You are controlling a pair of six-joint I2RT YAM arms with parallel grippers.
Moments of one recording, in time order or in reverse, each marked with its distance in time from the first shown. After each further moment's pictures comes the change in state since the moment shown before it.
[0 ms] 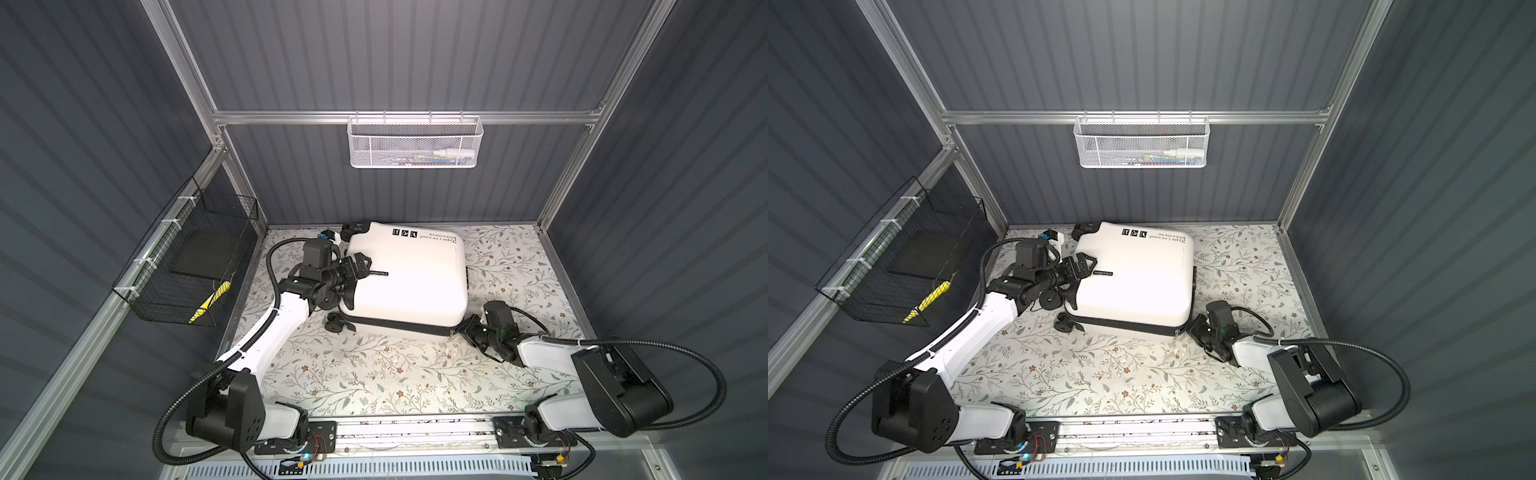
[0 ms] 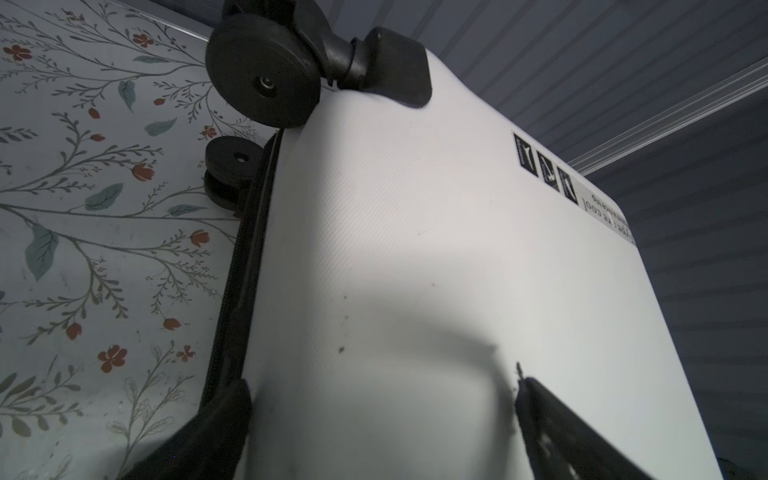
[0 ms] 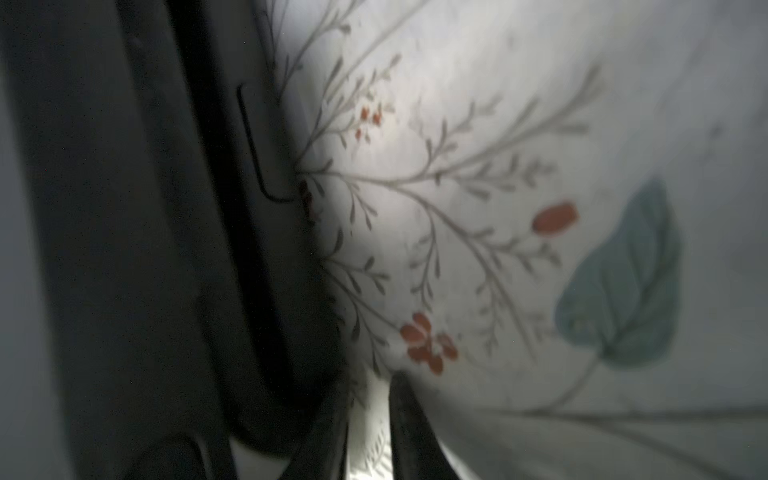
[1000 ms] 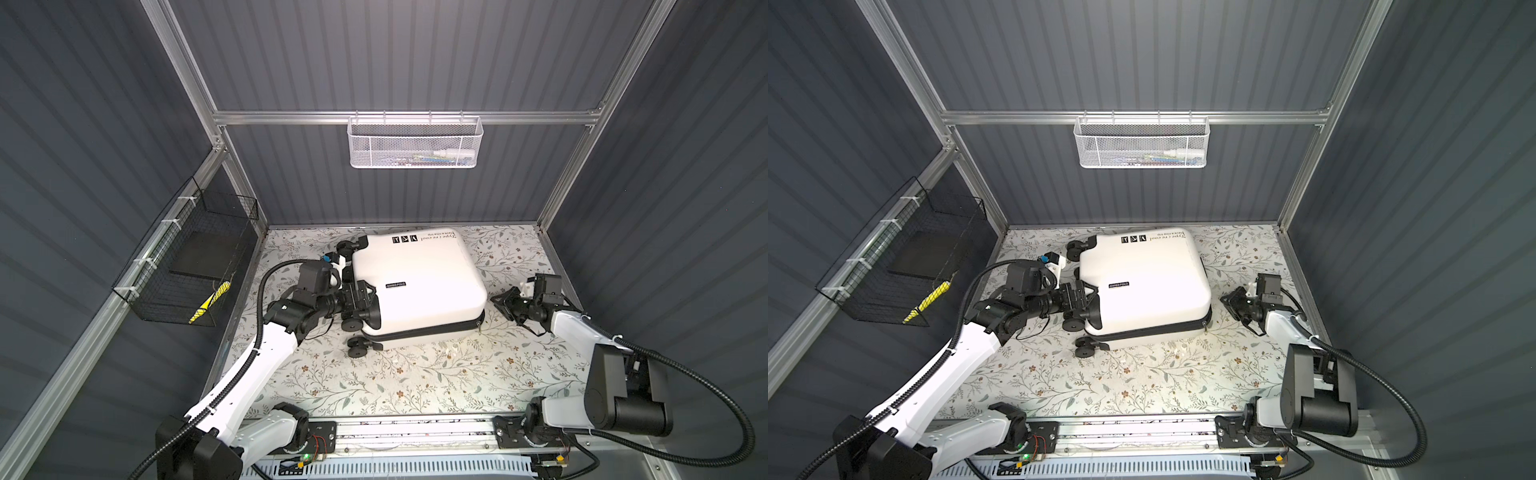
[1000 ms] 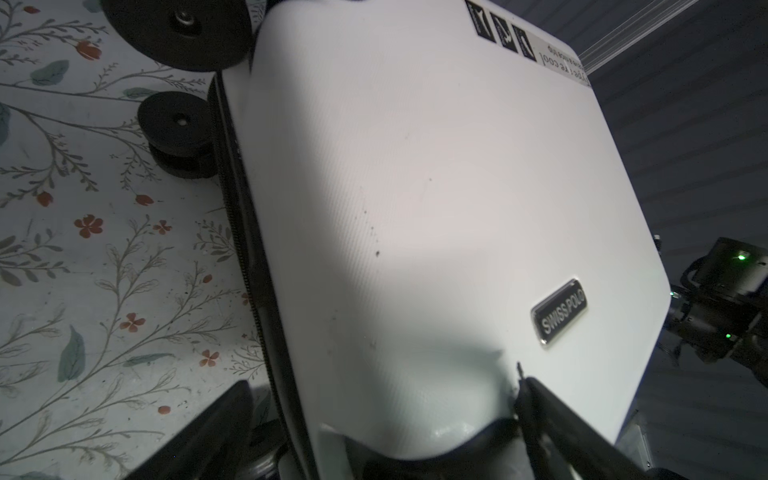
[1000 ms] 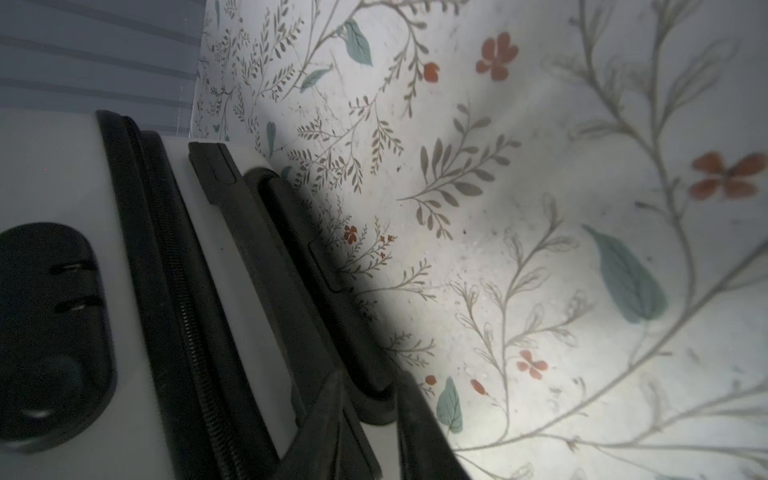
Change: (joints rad) left arm -0.082 -0.278 -0.130 -0.228 0.043 -0.007; right arm -0.523 0.009 0.283 -0.378 -0.290 -0.299
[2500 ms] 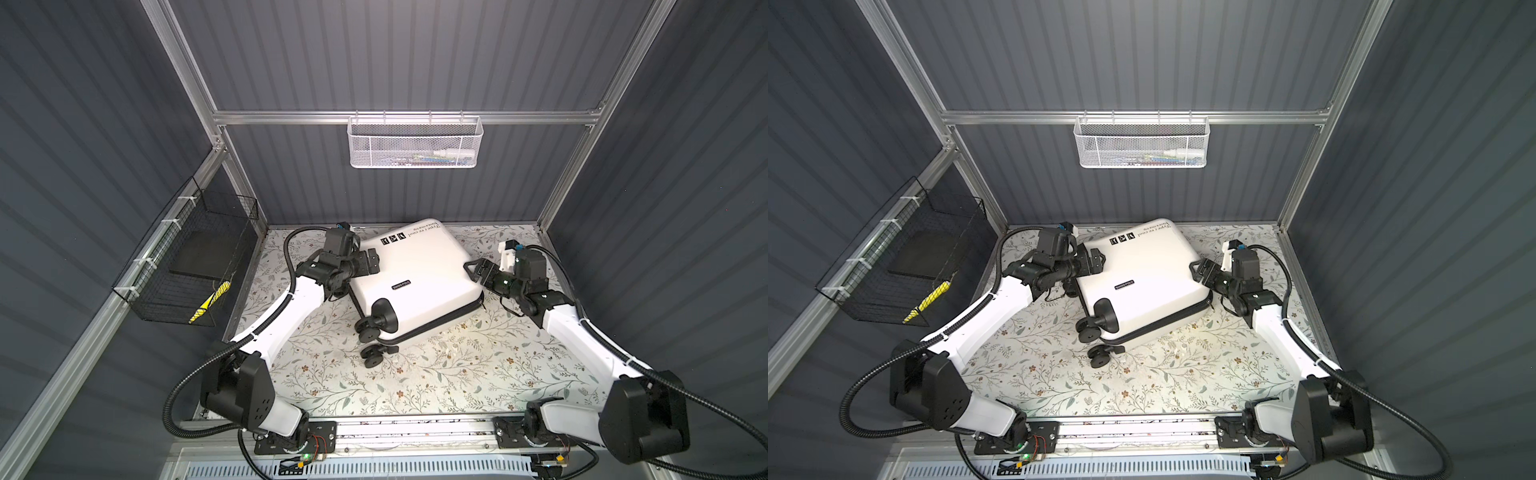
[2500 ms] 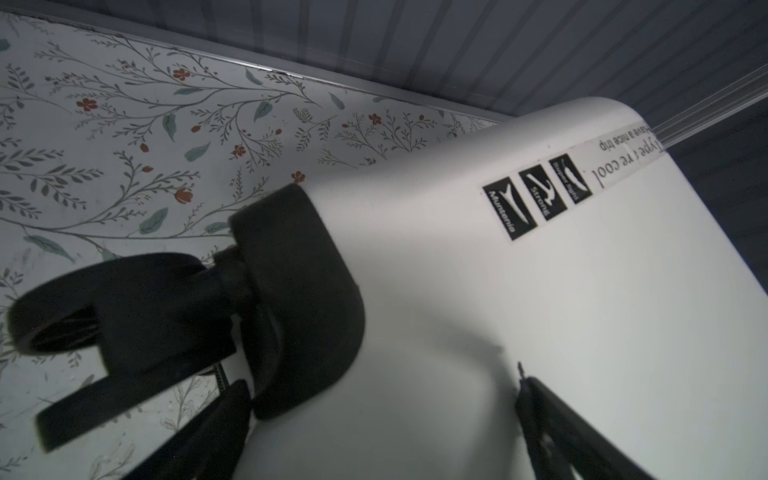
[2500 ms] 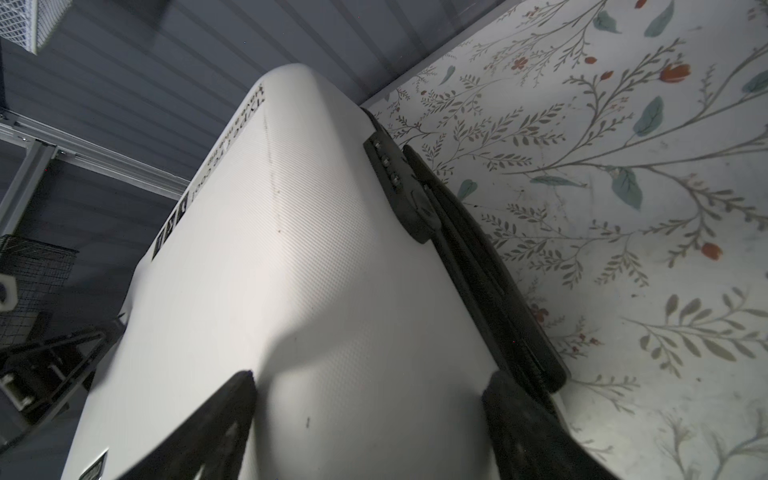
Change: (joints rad) left arm -0.024 0.416 0.352 0.043 -0.266 0.084; right arm 0.321 -0.175 0.171 0.010 0.198 -0.126
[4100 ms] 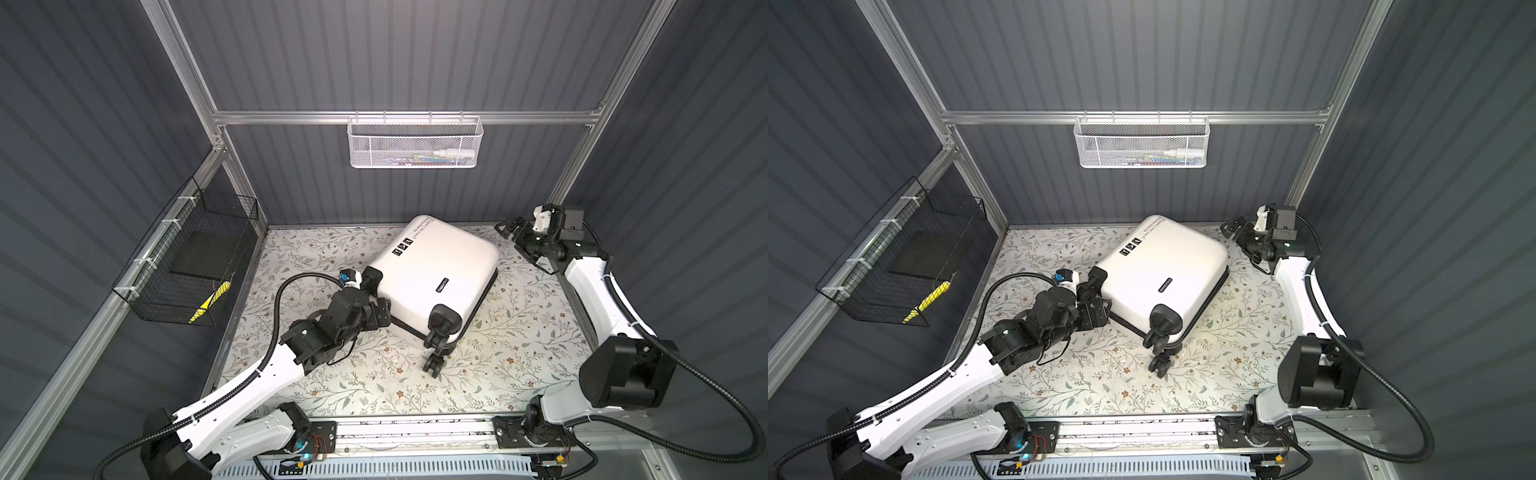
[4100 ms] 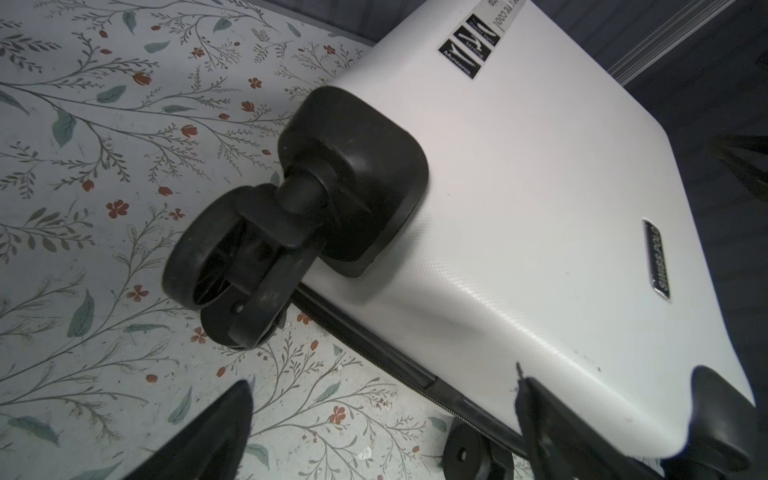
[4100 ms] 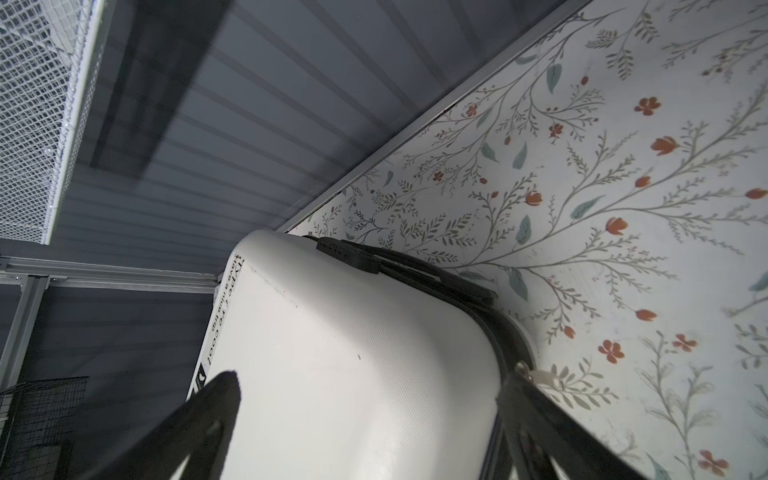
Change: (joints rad) left arm -0.359 -0.489 -0.418 -0.021 -0.230 -0.277; right arm -0.270 0.337 0.627 -0.404 -0.082 -0.055
